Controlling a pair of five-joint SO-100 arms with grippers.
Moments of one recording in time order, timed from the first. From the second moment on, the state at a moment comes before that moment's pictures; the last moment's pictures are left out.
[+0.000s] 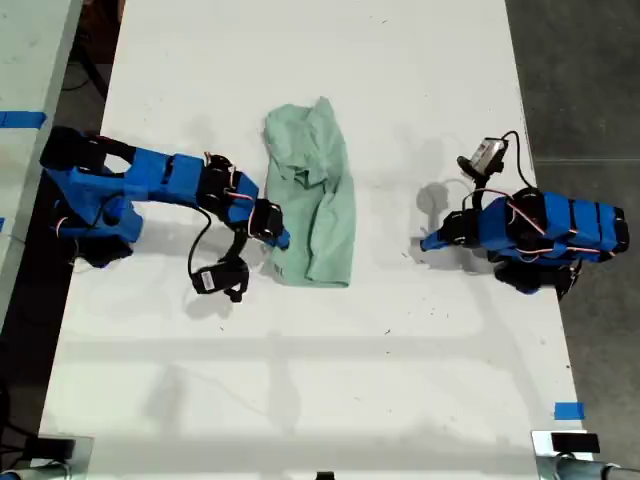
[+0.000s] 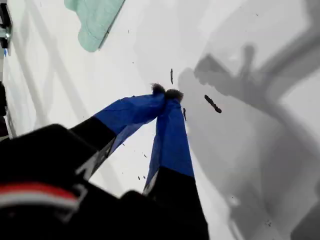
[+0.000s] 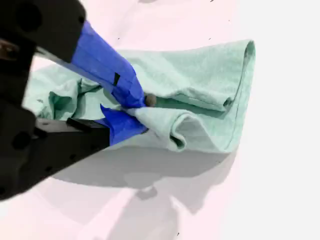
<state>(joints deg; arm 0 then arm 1) -3.9 91.2 94.1 61.4 6.7 8.5 199.1 174.0 76.6 -9.3</state>
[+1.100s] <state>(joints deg) -13.1 176.0 171.7 50.8 -3.1 8.7 199.1 174.0 76.6 -10.3</state>
